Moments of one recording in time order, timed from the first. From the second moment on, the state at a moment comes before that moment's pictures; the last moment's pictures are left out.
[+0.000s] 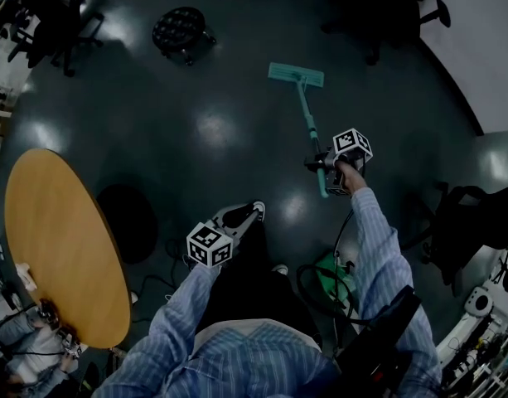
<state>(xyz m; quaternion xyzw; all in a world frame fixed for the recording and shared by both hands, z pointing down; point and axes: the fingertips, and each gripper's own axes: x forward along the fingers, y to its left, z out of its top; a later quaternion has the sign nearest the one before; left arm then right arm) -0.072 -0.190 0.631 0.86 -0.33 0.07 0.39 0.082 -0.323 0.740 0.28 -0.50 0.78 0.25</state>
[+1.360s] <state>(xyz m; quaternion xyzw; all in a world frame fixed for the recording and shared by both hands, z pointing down) 0.017 0.136 0.551 0.89 -0.33 0.04 0.31 0.149 0.238 0.696 0.22 -0.48 0.81 0.24</state>
